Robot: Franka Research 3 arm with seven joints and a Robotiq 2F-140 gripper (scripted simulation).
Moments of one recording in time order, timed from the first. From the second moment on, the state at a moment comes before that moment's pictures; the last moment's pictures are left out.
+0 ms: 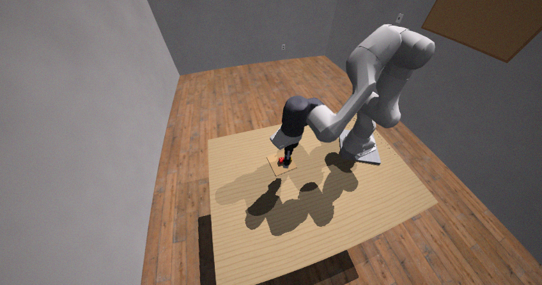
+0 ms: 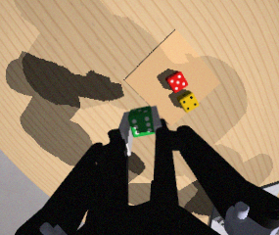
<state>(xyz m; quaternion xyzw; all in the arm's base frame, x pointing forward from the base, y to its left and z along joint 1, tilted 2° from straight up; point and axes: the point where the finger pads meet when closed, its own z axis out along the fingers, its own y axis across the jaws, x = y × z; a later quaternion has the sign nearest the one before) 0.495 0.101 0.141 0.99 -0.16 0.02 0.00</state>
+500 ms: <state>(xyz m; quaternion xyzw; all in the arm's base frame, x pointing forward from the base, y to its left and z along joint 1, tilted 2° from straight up) 0.531 0.052 0.143 1.00 -0.08 0.02 0.01</state>
